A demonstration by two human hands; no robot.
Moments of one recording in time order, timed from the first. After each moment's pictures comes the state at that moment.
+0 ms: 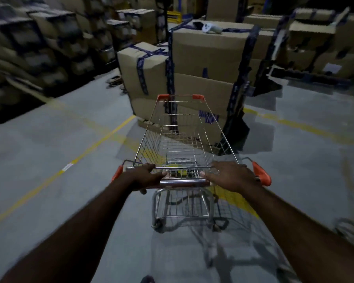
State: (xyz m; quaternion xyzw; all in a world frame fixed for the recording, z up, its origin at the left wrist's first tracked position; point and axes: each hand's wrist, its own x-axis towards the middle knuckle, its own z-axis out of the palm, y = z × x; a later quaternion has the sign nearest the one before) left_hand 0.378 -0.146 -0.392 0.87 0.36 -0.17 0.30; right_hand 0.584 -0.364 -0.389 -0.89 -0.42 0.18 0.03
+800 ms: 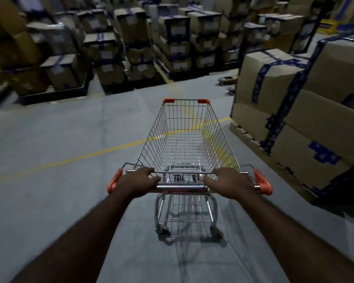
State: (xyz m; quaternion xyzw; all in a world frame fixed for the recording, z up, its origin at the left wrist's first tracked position) left_hand 0.127 -0.160 -0.408 0.73 0.65 -0.02 0.22; right_hand 0.418 -0.210 -0.396 -0.71 -0.68 0.18 -0.01
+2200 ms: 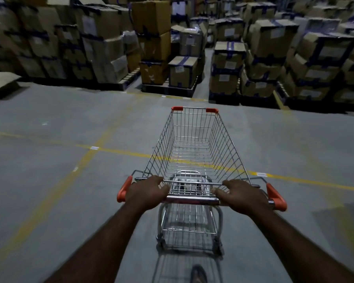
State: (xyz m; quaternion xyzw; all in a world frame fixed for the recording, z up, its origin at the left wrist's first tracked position) left_hand -0.375 -0.019 -0.415 0.54 0.82 0.07 0.16; right_hand -0.103 0.091 -0.406 -0.52 -0.84 0.14 -0.04
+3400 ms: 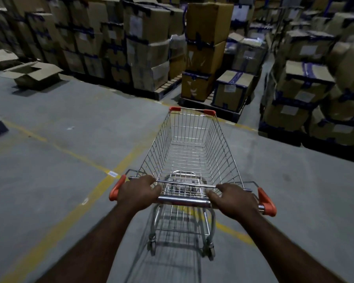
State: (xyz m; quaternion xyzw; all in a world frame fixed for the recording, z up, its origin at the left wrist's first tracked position) left_hand -0.844 0.372 -0.418 0.42 0.90 0.09 0.10; right_hand -0.605 0.539 -0.406 -0.44 -0.89 0.12 -0.04
